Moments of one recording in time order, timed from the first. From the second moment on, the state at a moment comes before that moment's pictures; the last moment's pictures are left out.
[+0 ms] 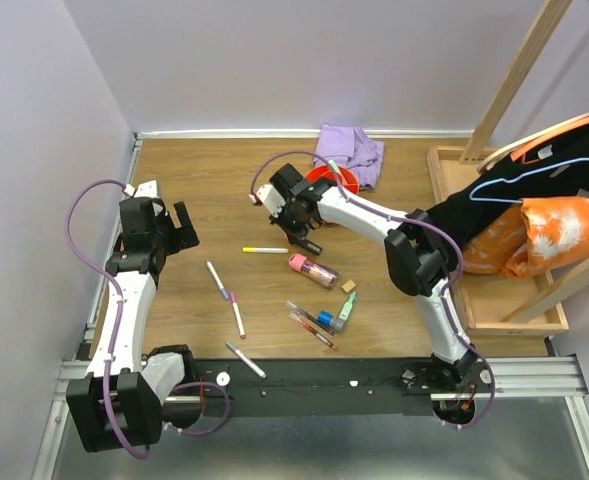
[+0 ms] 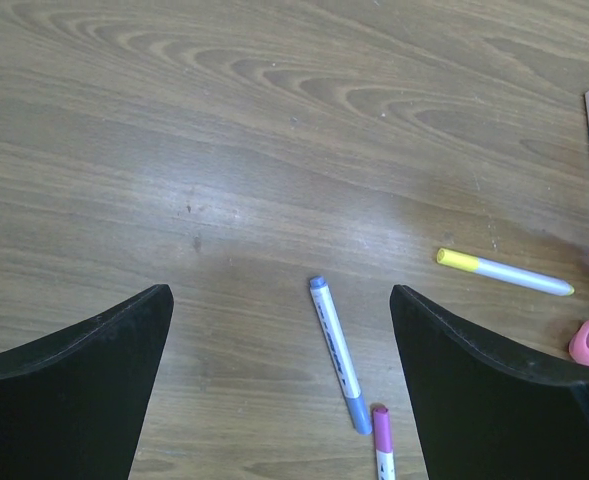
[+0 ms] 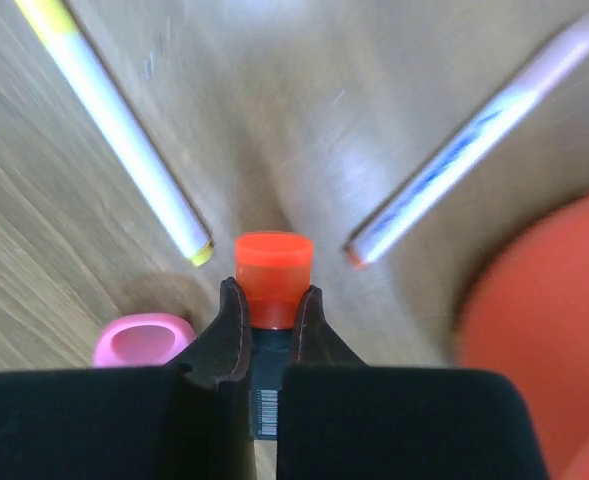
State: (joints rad) left arm 0.12 1.00 0.78 -0.44 0.06 -0.22; right arm 0.78 2.24 1.84 -0.76 -0.07 -0.35
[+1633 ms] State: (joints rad) left arm -0.09 1.47 1.19 -0.40 0.14 -0.08; right arm 0.40 1.95 1.40 0.33 0.00 -0.08
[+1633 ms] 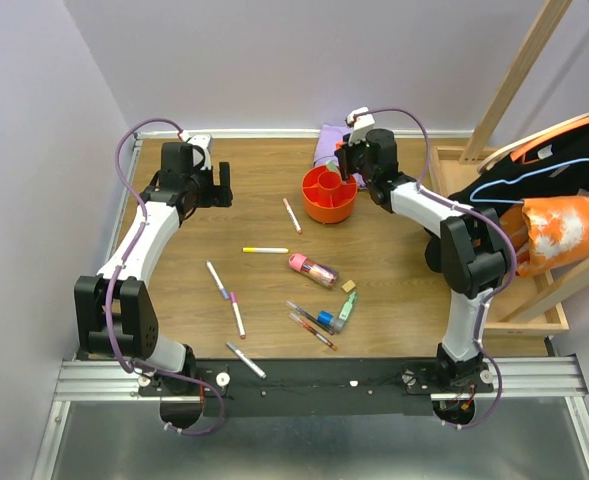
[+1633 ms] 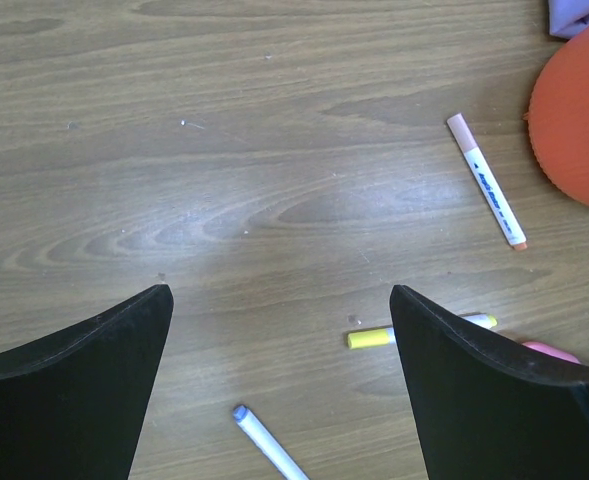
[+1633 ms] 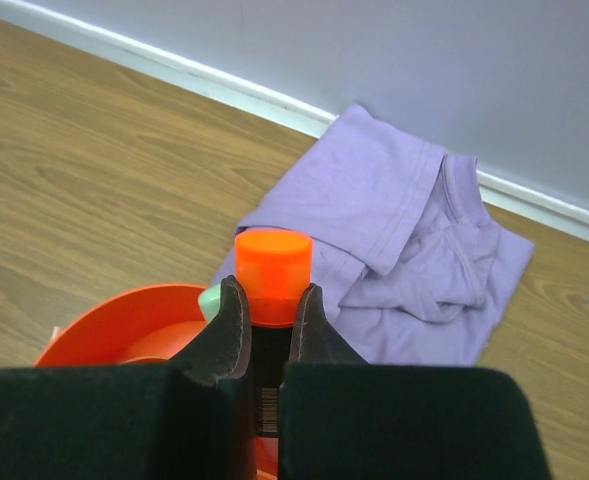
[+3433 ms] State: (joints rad) left arm -0.13 1.35 1.13 -0.42 0.15 -0.05; right arm 0.39 1.50 1.26 -0.19 -0.20 -0.04
